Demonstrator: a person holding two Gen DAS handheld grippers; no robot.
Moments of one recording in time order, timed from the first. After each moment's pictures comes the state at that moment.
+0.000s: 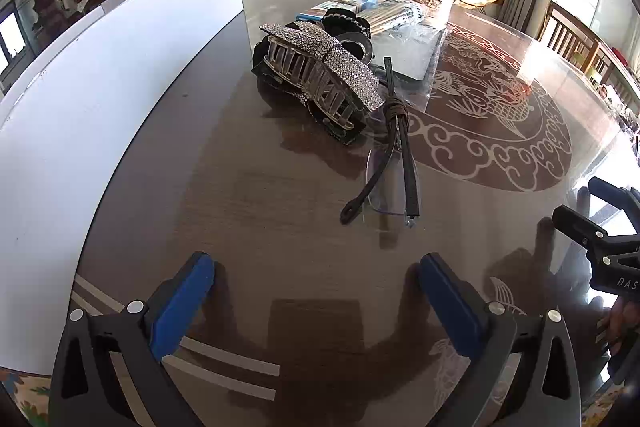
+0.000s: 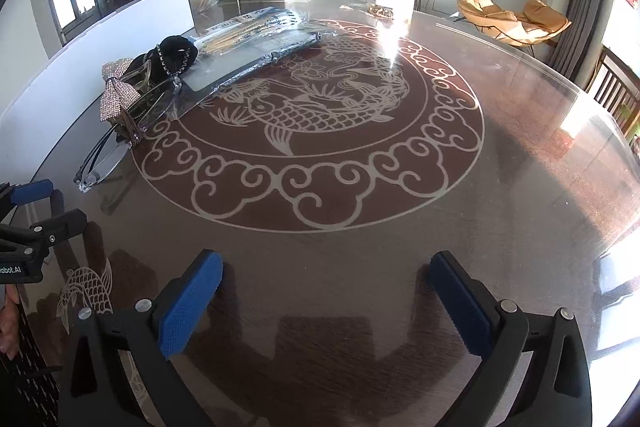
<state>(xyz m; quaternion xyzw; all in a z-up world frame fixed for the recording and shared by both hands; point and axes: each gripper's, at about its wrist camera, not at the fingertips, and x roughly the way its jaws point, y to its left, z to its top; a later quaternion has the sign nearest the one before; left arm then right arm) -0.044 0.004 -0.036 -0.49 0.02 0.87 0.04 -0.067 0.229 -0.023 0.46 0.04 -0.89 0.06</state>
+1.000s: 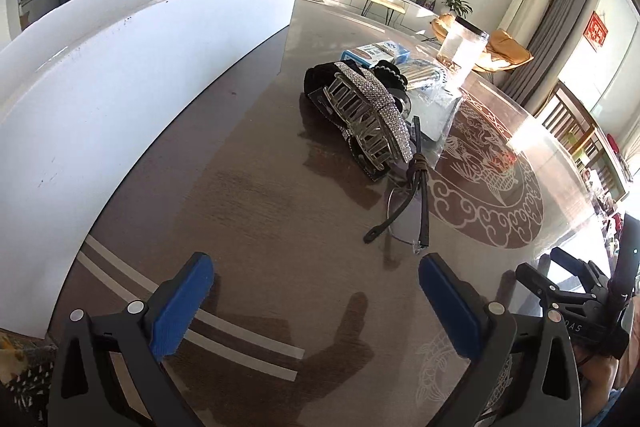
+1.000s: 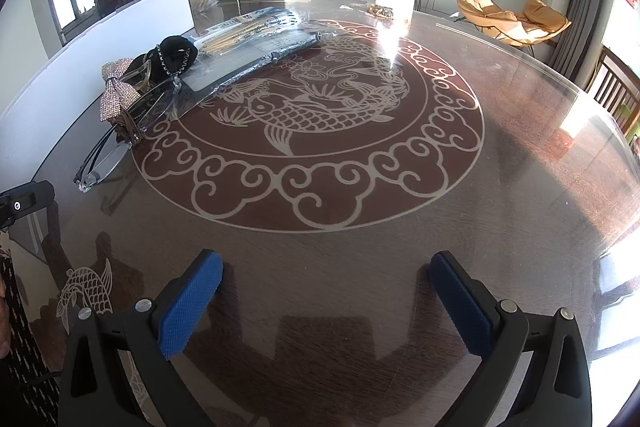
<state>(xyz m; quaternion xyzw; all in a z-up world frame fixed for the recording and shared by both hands) -0.028 -0.045 -0.018 -0.45 -0.13 0.88 0.03 -0.067 0.228 -0.023 0.46 0.04 -0.89 0.06</state>
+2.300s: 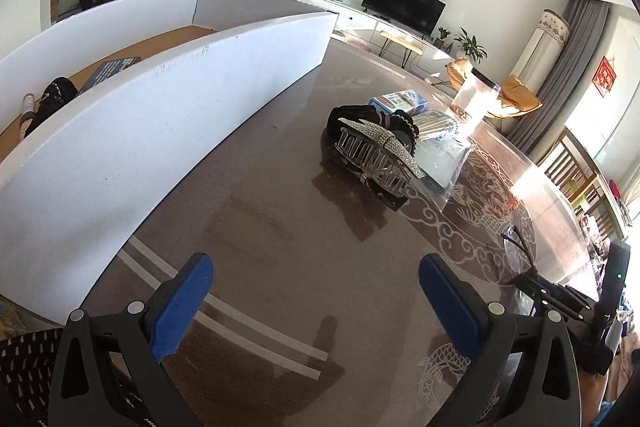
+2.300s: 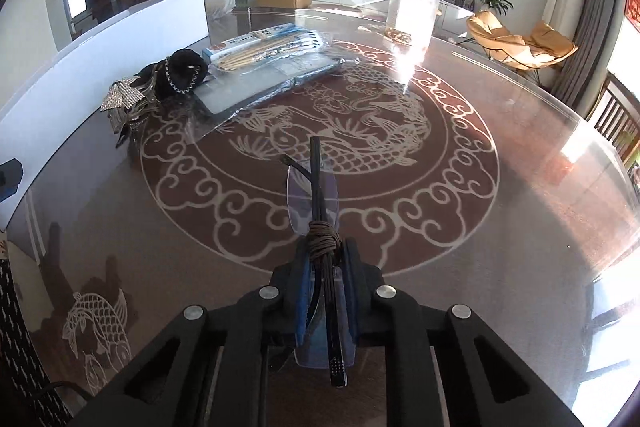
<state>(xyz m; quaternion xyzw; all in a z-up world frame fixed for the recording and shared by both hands) -0.016 -0.064 -0.006 -0.41 -0.16 0.90 0.00 -0.072 0.214 -0.010 0.44 0.07 -0.90 0.07</state>
